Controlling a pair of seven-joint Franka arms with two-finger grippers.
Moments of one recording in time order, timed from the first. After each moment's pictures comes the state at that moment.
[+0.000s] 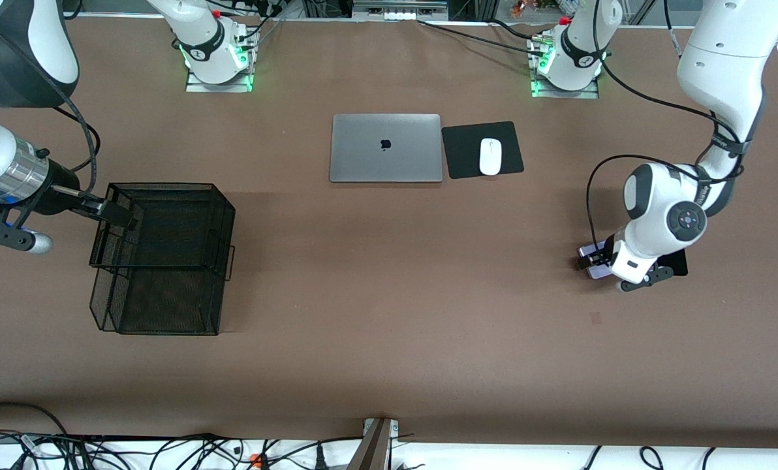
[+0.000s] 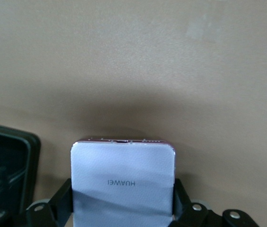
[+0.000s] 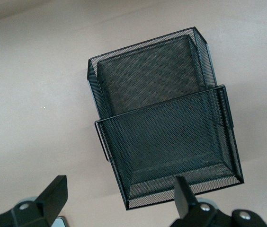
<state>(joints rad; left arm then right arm) 0.10 0.56 -0.10 -1.93 0.08 2.36 -0.38 -0.13 0.21 0.21 -1.55 0.00 1.76 0.37</state>
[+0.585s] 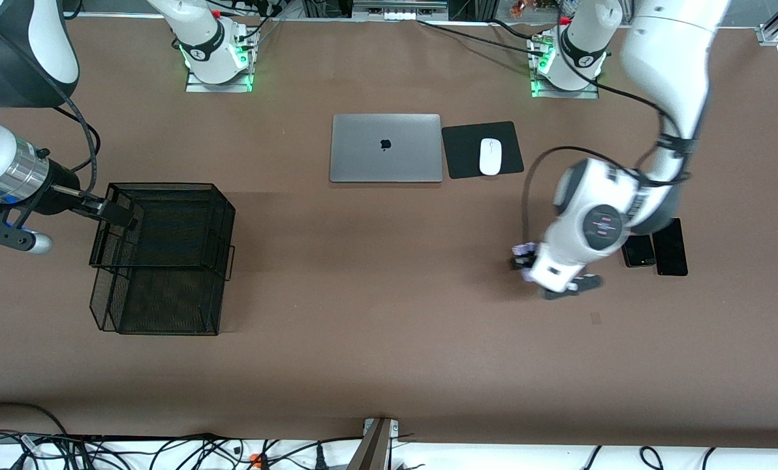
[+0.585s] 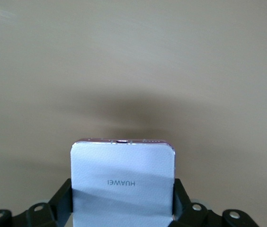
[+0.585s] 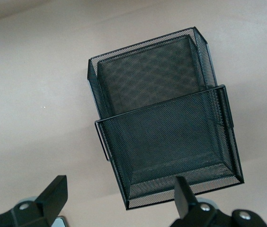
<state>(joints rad) -0.25 0.59 -0.13 -1.67 0.01 2.16 -0.63 -0.13 0.21 0.21 -1.55 0.00 1.76 0.37</state>
